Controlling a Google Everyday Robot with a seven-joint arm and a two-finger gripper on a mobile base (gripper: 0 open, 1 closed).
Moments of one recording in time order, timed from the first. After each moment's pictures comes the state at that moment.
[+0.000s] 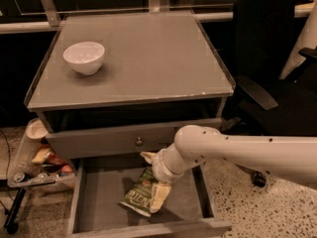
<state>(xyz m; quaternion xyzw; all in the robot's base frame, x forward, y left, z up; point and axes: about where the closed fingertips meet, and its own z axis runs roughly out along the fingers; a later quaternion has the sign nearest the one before) 0.465 0.019 0.574 -0.74 0.61 0.17 0.24</state>
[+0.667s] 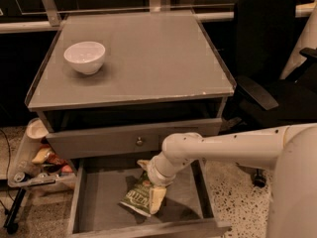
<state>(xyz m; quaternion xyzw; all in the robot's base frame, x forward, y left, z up) 0.487 0.028 0.492 -0.77 0.59 0.16 0.20</state>
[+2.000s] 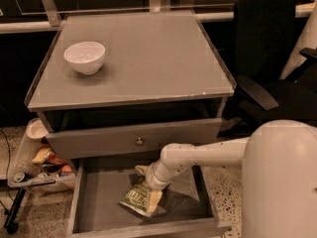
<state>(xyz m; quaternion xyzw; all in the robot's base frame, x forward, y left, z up) 0.510 0.045 0.412 -0.77 0.58 0.18 0.21</state>
